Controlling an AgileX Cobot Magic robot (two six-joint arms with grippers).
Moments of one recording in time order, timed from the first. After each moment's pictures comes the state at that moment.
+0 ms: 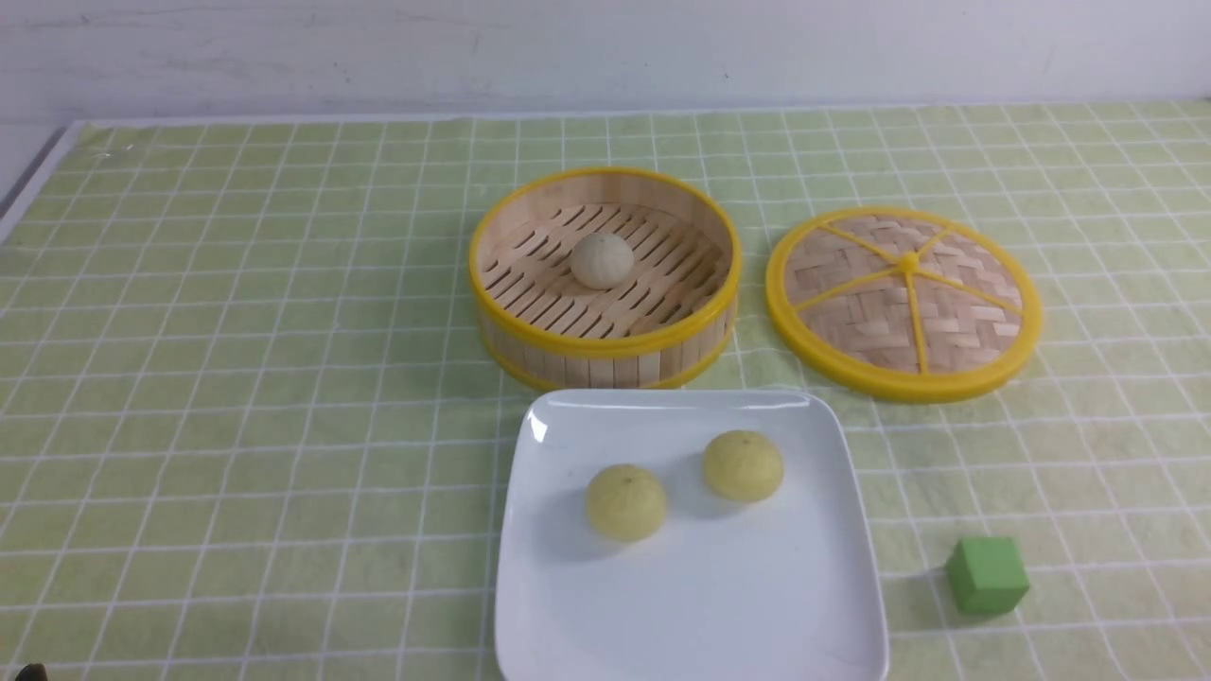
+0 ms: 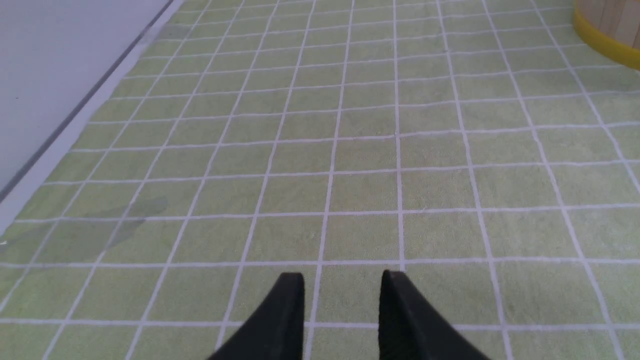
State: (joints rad) right arm 0.07 -0.01 0.02 -0.04 0.41 0.09; left arm 0.01 -0.01 0.03 0.26 0.37 -0.12
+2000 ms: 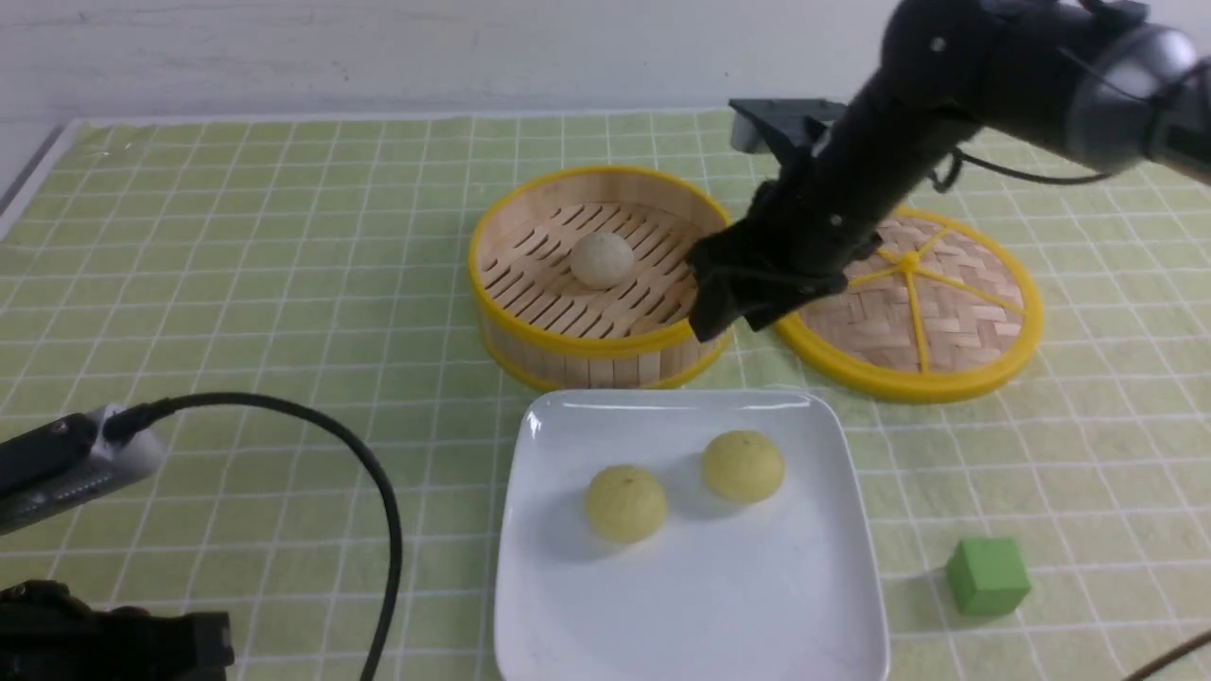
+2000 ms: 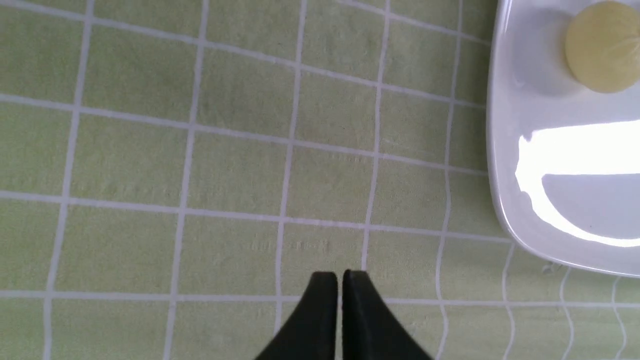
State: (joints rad) right arm 0.39 2.15 -1.93 0.43 1.11 -0.15; left arm 0.01 0.79 -0.48 -0.40 0.85 0.02
